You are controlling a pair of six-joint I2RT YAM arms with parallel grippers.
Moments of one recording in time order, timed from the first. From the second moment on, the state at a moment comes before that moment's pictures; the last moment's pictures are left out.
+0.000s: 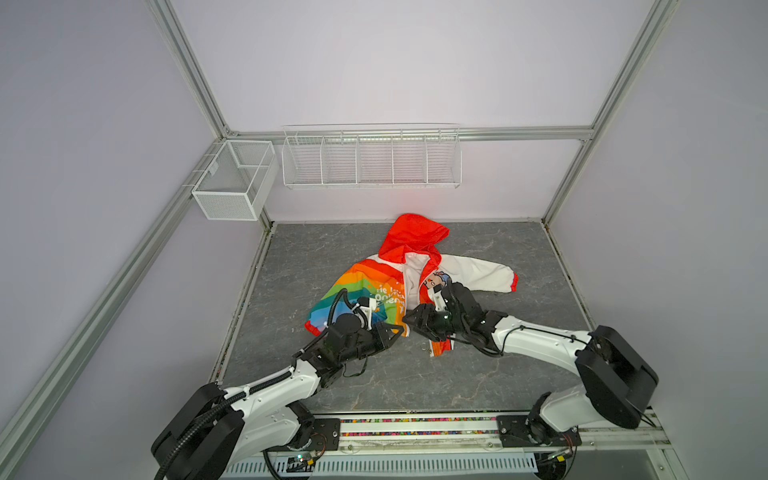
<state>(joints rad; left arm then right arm) -0.76 1.10 0.33 0.40 0.34 -1.09 0.77 1.50 0.76 0.10 -0.42 1.21</state>
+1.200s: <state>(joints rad) -0.76 1.18 0.32 0.52 0.38 -1.16 0.77 1.54 0.77 0.14 -0.45 1.25</state>
